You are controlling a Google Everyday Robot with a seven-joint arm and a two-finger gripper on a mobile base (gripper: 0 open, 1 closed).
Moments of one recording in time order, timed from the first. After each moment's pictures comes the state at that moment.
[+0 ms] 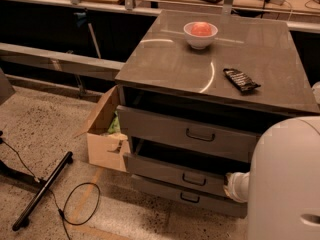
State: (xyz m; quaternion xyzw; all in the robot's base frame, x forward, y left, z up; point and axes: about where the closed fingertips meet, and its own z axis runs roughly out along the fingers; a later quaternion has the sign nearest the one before) arm 0.522 -0.275 0.421 -0.59 0.78 -0.09 0.19
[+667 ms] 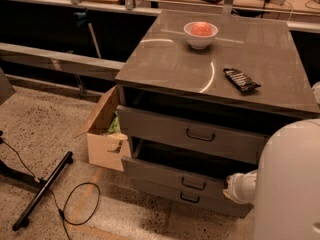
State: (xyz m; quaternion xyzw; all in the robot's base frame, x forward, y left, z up) arm 0.522 -0.275 0.429 -0.59 0.78 -0.09 0.19
